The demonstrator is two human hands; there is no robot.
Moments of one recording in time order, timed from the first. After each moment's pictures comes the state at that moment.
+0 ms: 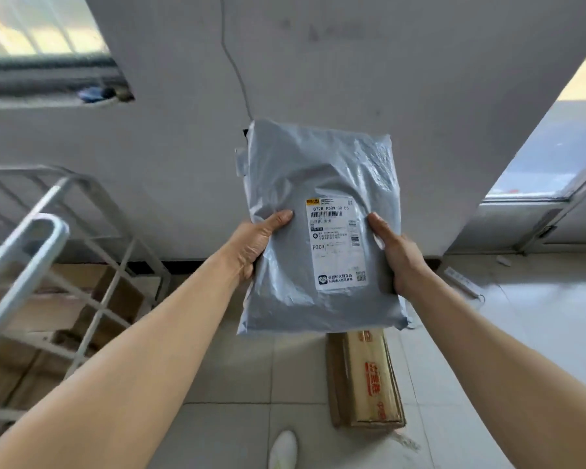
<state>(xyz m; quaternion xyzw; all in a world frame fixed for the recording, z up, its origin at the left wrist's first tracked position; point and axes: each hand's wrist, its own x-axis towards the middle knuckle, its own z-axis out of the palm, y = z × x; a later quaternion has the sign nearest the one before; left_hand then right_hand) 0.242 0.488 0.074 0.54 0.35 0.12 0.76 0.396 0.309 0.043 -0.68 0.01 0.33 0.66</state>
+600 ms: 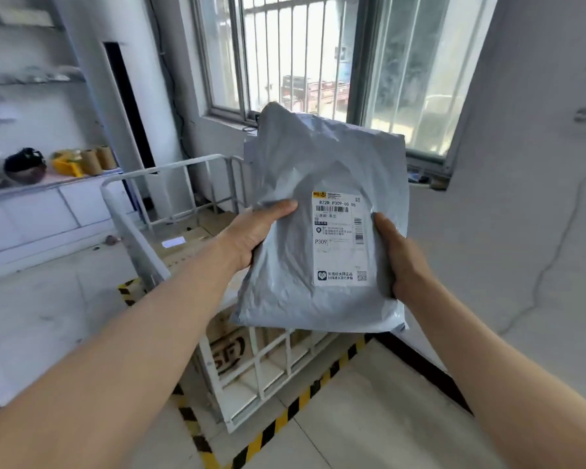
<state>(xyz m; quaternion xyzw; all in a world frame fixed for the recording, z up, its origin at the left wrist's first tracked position) -0.188 0.571 0.225 0.47 0.46 0.48 0.58 0.043 0.573 0.174 -0.52 -0.32 0.53 0.58</state>
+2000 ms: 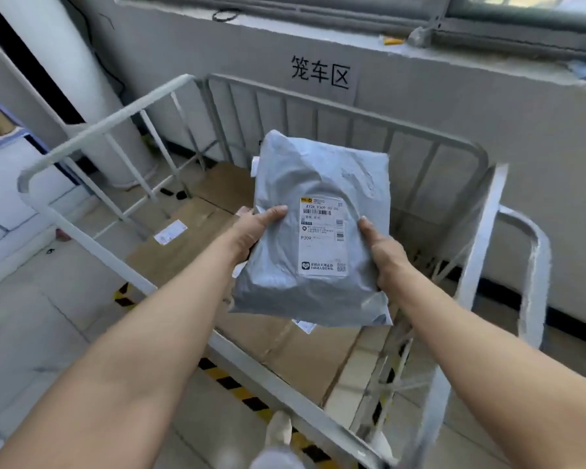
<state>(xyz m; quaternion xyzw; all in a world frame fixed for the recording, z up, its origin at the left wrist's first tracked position) -0.513 1.064 0.043 0.42 0.55 0.27 0.66 -0.287 0.985 -0.019 -0.69 -0.12 0.51 0.50</state>
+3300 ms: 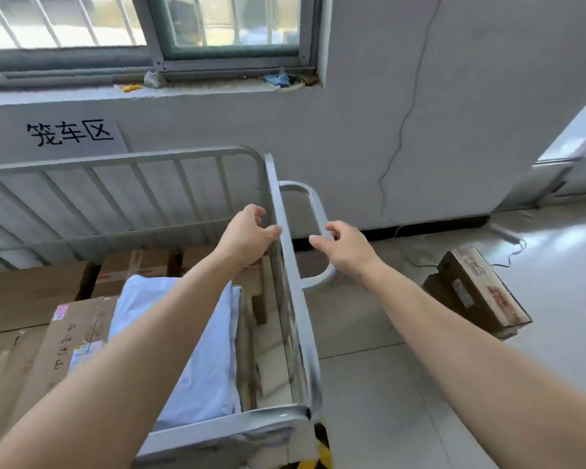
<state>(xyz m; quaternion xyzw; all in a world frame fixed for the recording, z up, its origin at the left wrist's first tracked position) -0.325 0.908 0.113 0.85 0.32 0.08 0.41 -0.235 0.754 0.095 -0.86 -0.20 0.23 0.42</state>
